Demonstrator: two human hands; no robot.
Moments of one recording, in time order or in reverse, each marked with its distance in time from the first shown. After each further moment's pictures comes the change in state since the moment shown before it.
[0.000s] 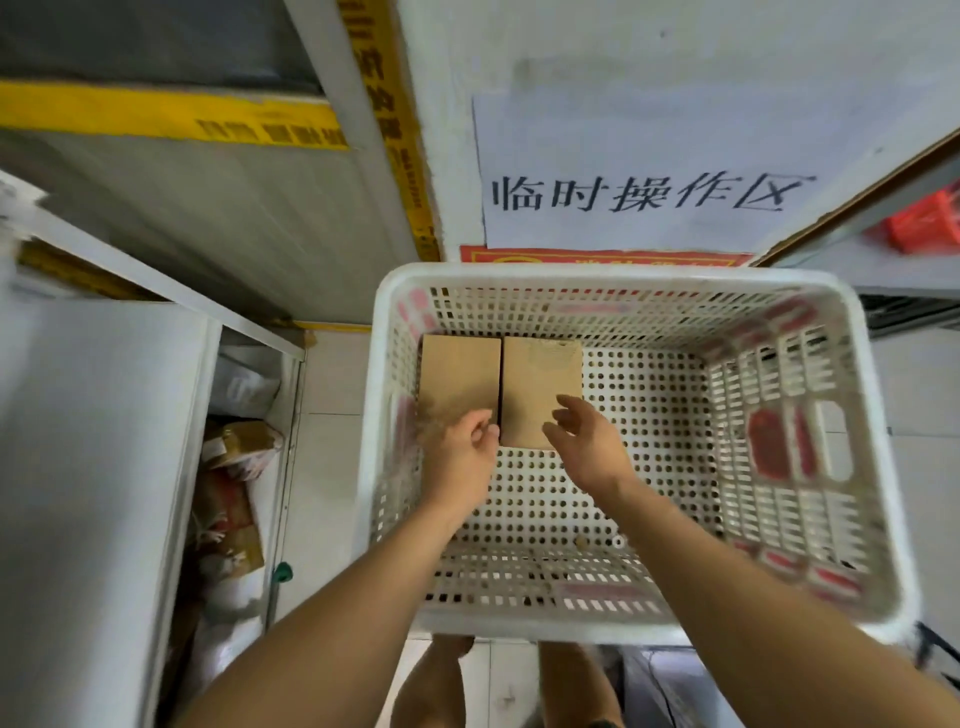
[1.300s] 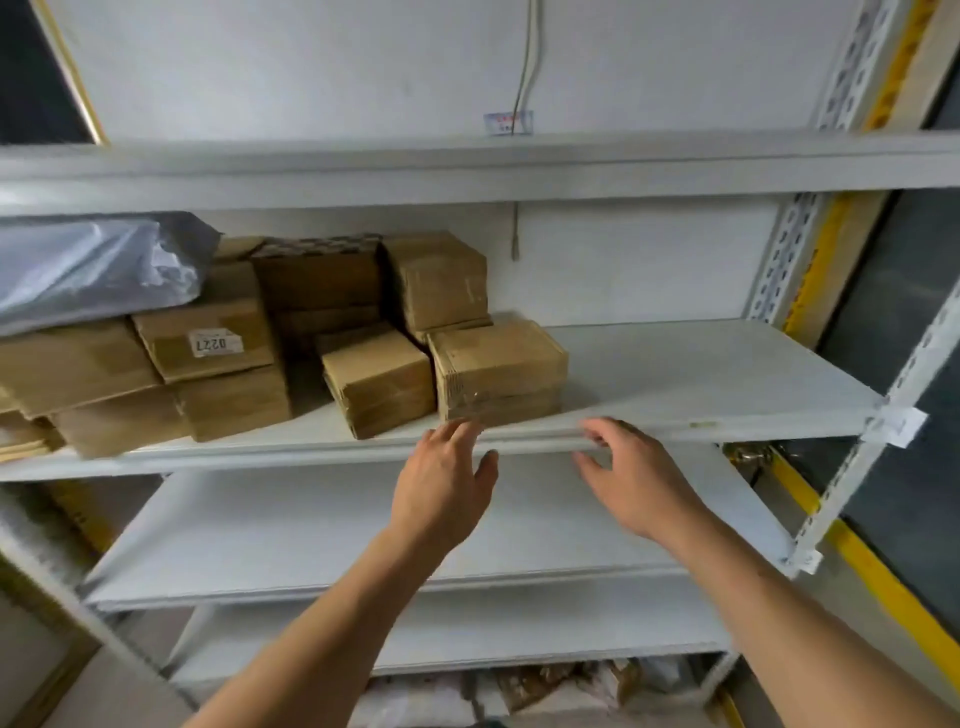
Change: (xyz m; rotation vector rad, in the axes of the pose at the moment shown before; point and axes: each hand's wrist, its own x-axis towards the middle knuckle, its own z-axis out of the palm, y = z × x) left_hand -0.572 -0.044 -0.403 0.275 1.542 -0.398; right_hand -0.525 -0.455 0.197 -0.619 -0.646 -1.688
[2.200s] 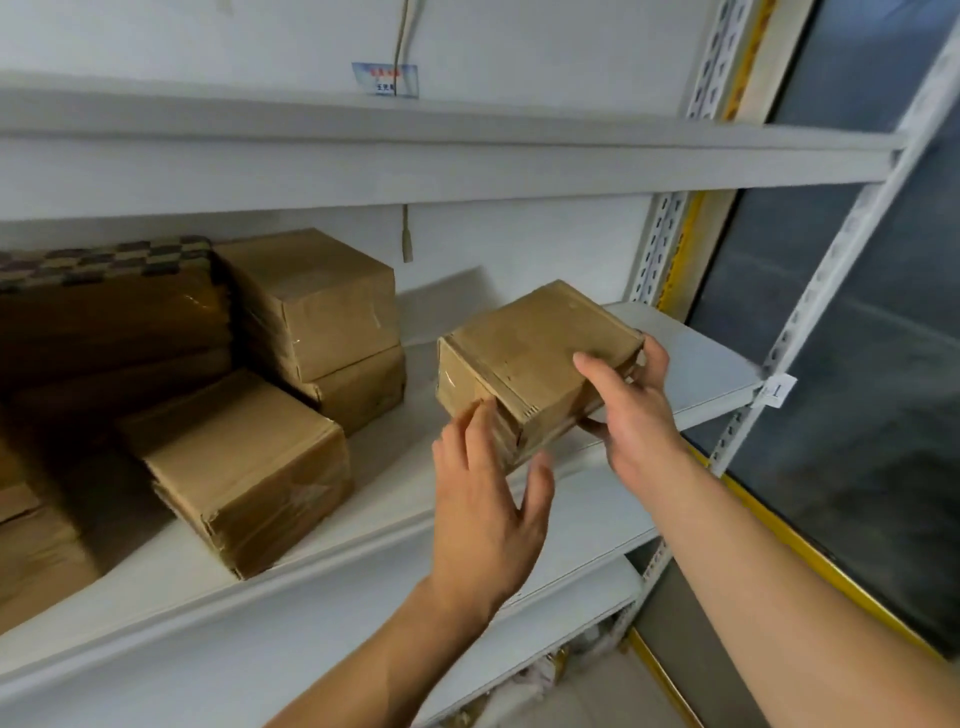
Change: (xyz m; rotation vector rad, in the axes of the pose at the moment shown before) left_hand 0.093 -0.003 0.062 -0.603 0.086 0.232; right_hand 0.121 -0.021 0.003 1.039 0.574 0.358
